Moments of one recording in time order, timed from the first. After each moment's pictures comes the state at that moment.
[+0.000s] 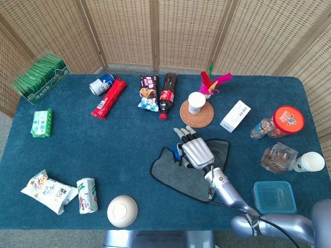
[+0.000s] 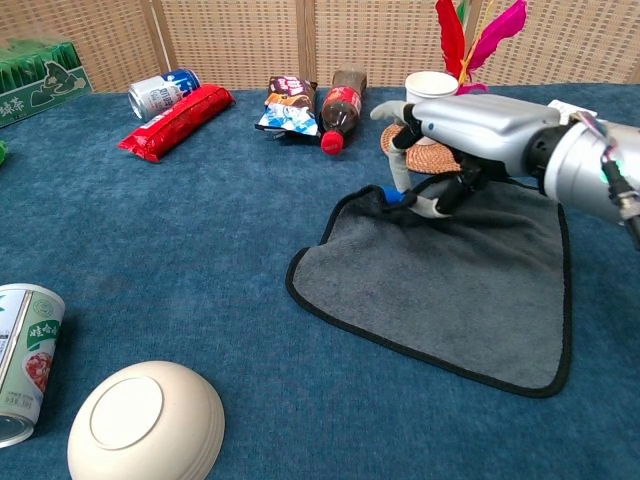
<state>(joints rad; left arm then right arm) -0.07 -0.74 -0.10 -1.73 1.33 1.34 -0.41 0.77 -1.53 0.13 -1.65 -1.11 1.05 -0.47</state>
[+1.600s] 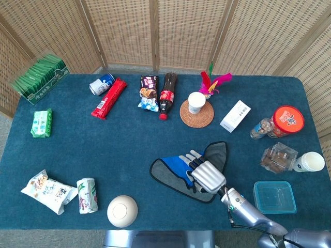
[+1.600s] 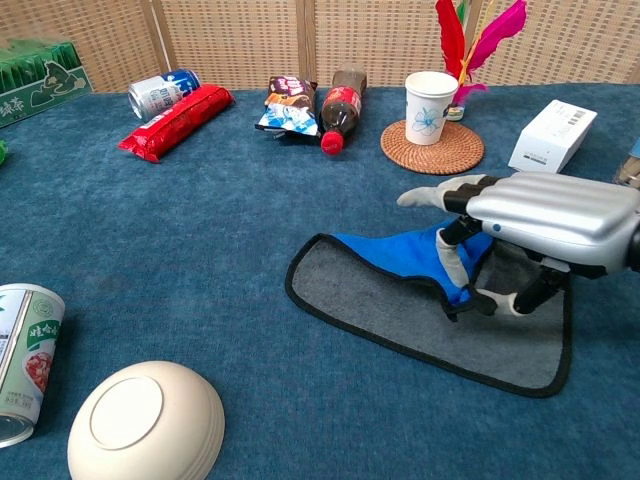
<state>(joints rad) -0.09 -0.75 -0.10 -1.74 1.31 1.32 -0.37 0.64 -1.43 -0.06 -1.63 -1.51 1.05 -0.30</state>
